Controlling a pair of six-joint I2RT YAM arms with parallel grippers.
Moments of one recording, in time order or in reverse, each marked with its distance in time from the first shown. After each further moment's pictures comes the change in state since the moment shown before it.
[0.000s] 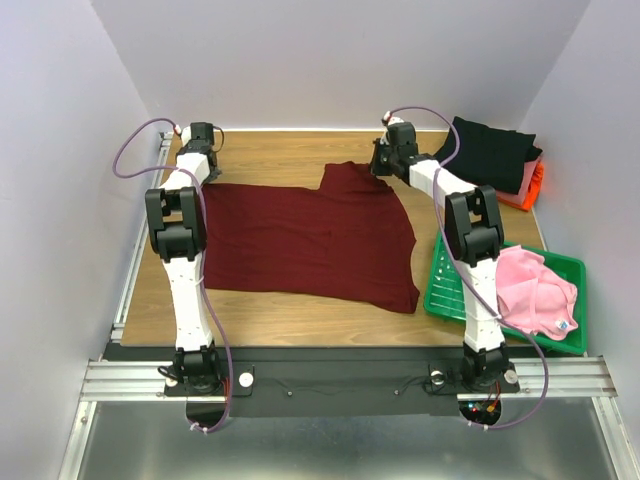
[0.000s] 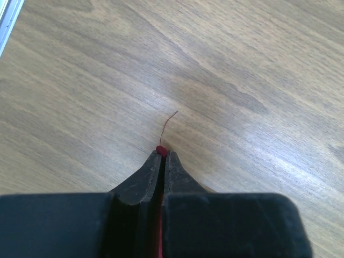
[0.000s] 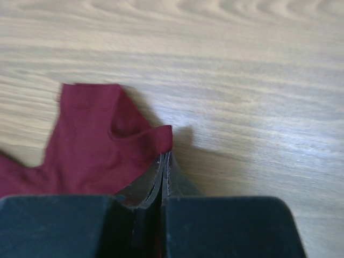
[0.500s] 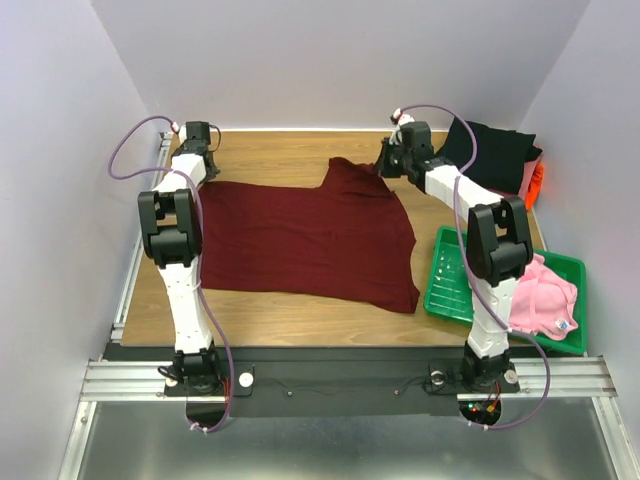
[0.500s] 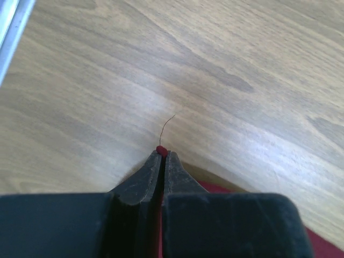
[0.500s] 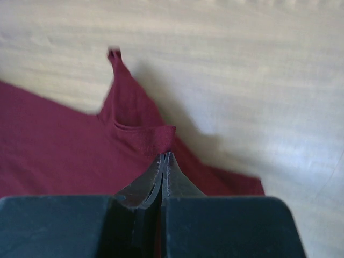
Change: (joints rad) left arm 0.003 -0.096 -0.102 0.042 0.049 0.029; right arm 0.000 -0.300 -0.242 0.047 -0.071 -0.001
